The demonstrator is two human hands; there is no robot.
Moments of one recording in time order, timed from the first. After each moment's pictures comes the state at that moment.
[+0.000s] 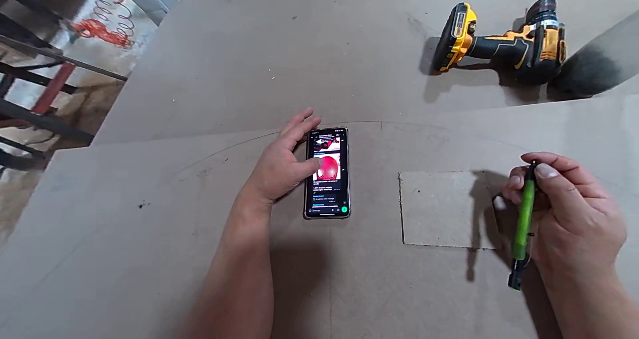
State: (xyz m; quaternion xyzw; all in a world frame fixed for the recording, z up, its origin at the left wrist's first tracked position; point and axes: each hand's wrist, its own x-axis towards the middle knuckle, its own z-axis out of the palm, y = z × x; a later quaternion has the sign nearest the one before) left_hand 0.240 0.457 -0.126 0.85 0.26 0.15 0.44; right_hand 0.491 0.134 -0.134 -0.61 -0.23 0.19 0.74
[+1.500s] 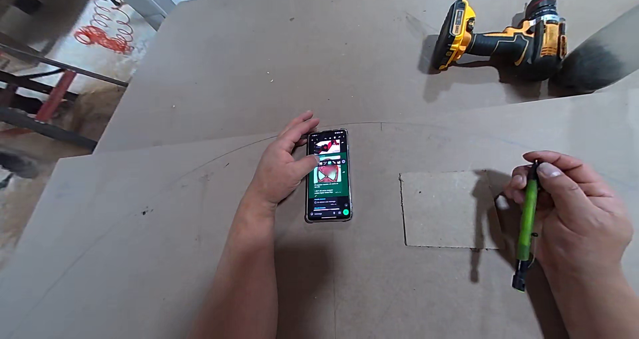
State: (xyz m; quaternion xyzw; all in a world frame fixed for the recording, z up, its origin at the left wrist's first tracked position) left_hand 0.241 0.457 -0.128 0.82 0.26 0.19 0.47; right_hand 0.491 0.133 -0.134 -0.61 -0.23 0.19 0.73
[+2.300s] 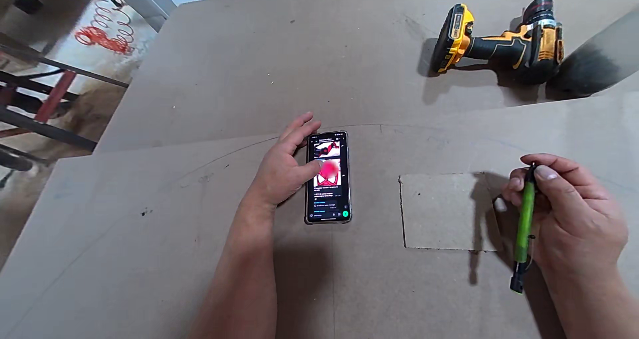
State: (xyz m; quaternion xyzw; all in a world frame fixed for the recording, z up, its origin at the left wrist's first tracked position) left_hand 0.241 0.459 -0.129 0.84 0.26 0.17 0.44; right_hand 0.492 0.134 -0.135 -0.60 -0.23 0.19 0.74
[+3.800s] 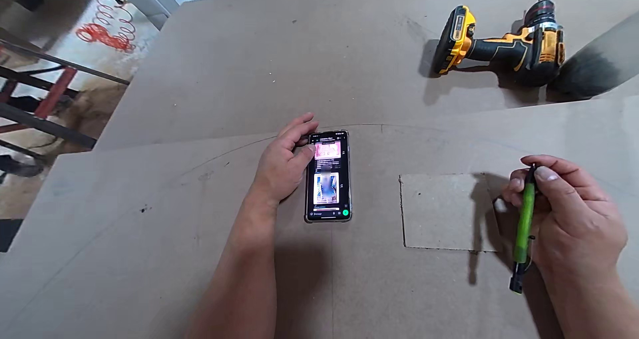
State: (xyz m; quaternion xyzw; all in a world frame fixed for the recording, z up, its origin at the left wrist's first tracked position) left_hand 0.243 0.456 -0.131 0.82 0.29 0.21 0.45; right_hand 0.492 0.134 -0.135 -0.61 -0.23 0.19 0.74
